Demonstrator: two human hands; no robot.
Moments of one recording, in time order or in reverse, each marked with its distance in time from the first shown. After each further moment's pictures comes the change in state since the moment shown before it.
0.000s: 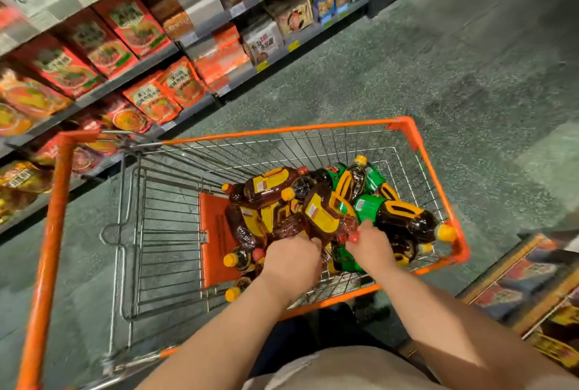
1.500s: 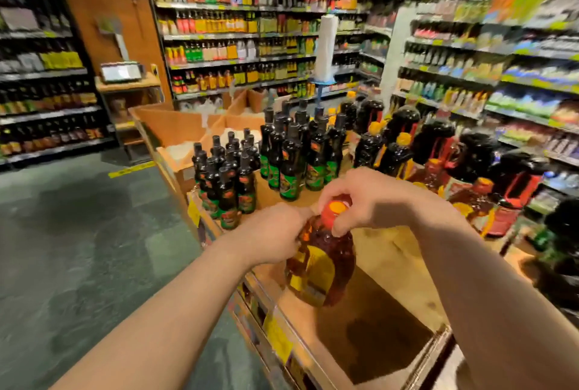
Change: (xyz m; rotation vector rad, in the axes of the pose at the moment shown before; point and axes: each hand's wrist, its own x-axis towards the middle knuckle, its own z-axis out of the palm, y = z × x) left_hand -0.170 0.417 -0.172 0.358 0.206 1.835; right_hand -0.578 0.108 -0.228 0.134 0.789 0.596
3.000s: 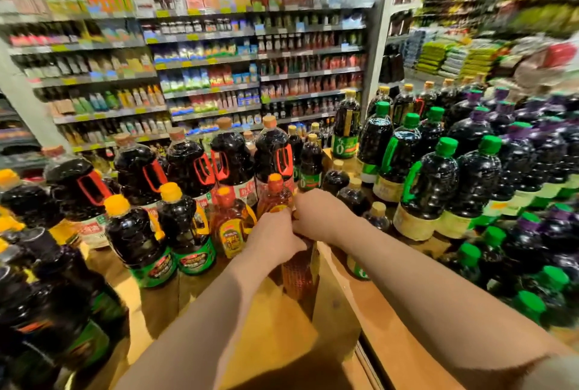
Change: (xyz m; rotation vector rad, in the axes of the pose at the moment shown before) left_hand 0.323 0.134 0.083 -0.212 -0.295 0.624; right_hand -0.028 0.219 0.028 -0.144 0.399 1.328
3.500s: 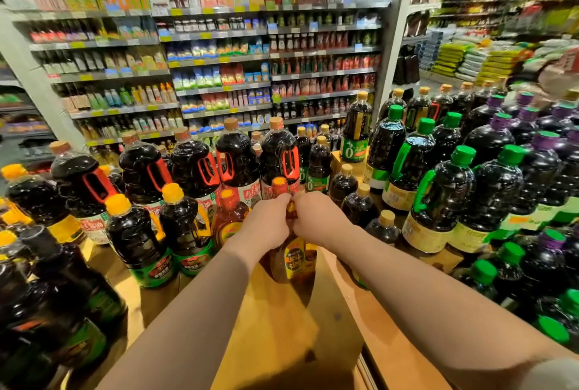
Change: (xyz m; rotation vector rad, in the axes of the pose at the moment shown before) left_hand 0.034 -0.014 -0.015 0.039 0.052 0.072; right_hand 0.022 0.005 0.013 0.097 0.110 0.020
